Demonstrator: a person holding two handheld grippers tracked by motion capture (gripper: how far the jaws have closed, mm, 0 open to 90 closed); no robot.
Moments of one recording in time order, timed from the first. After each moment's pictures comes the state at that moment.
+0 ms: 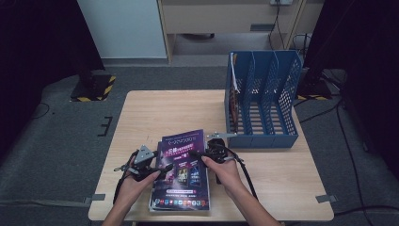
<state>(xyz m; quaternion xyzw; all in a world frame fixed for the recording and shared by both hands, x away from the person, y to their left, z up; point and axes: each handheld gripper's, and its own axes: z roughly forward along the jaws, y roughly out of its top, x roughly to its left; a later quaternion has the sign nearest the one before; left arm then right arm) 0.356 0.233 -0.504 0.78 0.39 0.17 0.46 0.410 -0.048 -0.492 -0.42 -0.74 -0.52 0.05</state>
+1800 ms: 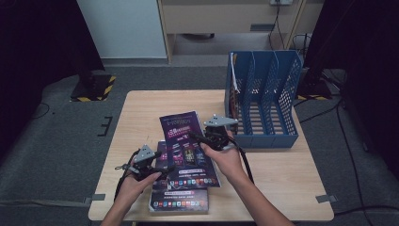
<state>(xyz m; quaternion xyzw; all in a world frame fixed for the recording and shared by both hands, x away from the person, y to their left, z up) 0.360 0.227 -0.506 0.79 0.38 0.13 0.47 0.411 -0.042 -0.413 -0.33 -0.77 -0.54 -0.10</state>
